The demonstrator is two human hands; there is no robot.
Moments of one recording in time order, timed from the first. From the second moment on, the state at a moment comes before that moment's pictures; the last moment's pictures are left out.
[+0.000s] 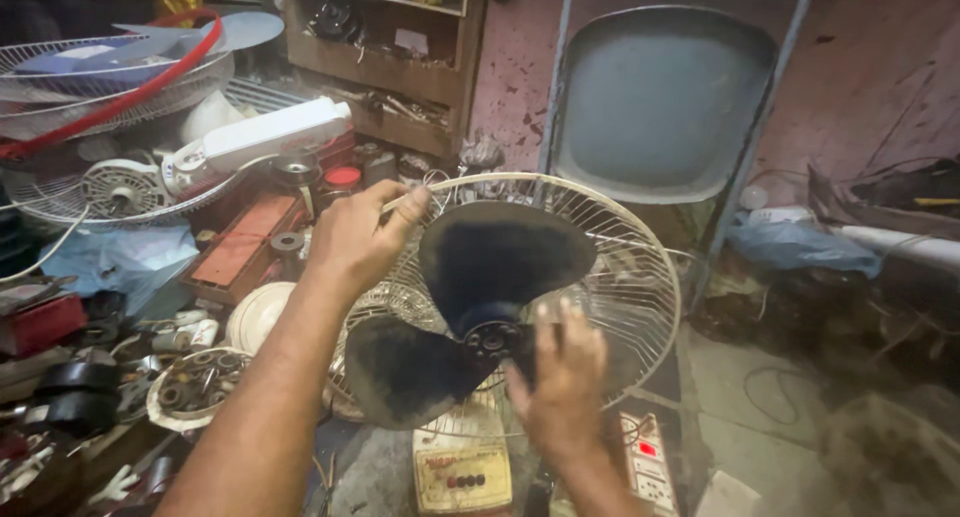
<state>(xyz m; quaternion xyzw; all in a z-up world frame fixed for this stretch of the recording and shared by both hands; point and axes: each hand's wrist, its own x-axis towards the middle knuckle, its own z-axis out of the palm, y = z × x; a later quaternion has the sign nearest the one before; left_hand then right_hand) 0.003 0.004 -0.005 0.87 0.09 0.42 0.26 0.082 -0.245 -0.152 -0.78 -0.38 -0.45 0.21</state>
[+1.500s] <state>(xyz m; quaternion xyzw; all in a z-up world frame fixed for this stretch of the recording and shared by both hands) 0.012 0.009 -0.007 0.85 0.18 0.39 0.30 0.080 -0.212 -0.164 -0.82 -0.39 -0.38 0.15</state>
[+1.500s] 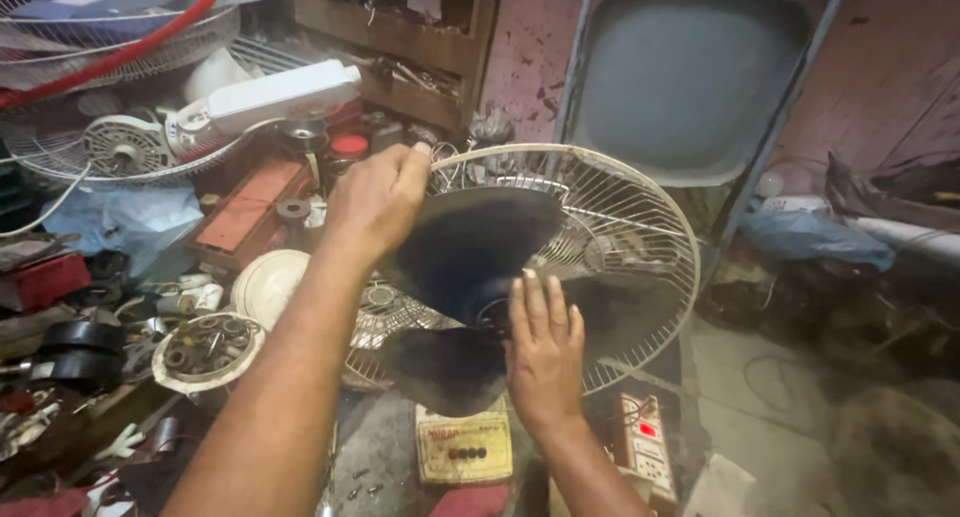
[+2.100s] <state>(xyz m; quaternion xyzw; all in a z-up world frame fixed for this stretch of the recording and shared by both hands) 0.017 0.011 -0.009 0.86 0.19 0.38 0.29 0.071 -0.198 -0.227 -0.84 -0.26 -0.22 0.42</state>
